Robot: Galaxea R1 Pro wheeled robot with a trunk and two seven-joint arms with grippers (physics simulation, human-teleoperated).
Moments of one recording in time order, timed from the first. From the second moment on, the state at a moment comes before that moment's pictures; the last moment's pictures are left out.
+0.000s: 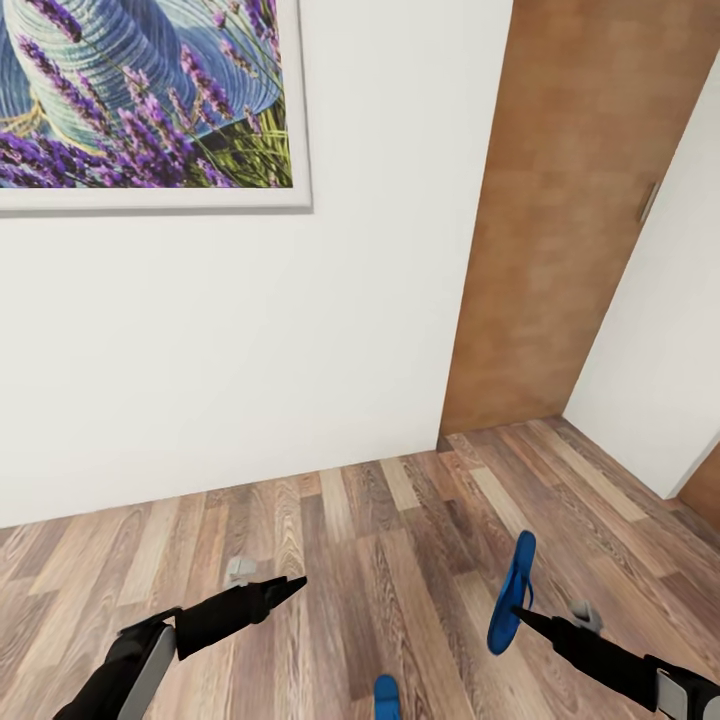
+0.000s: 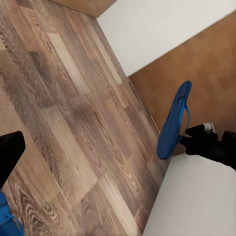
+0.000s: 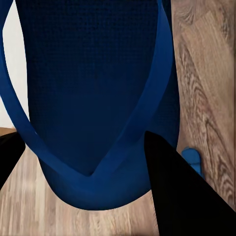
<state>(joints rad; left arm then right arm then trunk) -0.30 0.10 0.05 -0.97 0.36 0.48 -0.95 -0.66 -0.38 0.15 0.08 -0.61 0.12 1.15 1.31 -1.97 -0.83</state>
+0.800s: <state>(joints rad) -0.30 0.10 0.05 -0.97 0.36 0.48 -0.95 -0.66 -0.38 0.15 0.08 -0.61 0.12 1.15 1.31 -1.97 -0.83</state>
